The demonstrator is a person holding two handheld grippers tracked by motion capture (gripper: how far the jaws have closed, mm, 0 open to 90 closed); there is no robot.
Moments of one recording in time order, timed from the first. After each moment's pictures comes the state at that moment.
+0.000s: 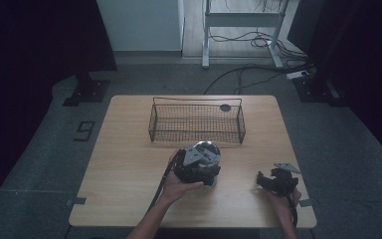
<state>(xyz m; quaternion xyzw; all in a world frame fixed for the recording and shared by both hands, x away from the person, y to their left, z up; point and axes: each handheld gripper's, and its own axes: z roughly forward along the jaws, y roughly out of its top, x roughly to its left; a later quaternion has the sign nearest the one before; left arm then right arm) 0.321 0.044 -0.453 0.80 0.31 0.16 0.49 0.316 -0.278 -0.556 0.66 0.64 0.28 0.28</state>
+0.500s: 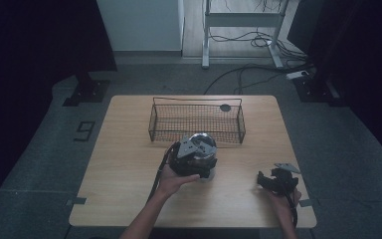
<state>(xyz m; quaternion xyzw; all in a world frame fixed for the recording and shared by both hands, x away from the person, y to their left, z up) 0.331 0.054 -0.434 0.79 0.32 0.17 0.50 0.316 -0.278 -0.556 0.66 0.64 0.28 0.28</state>
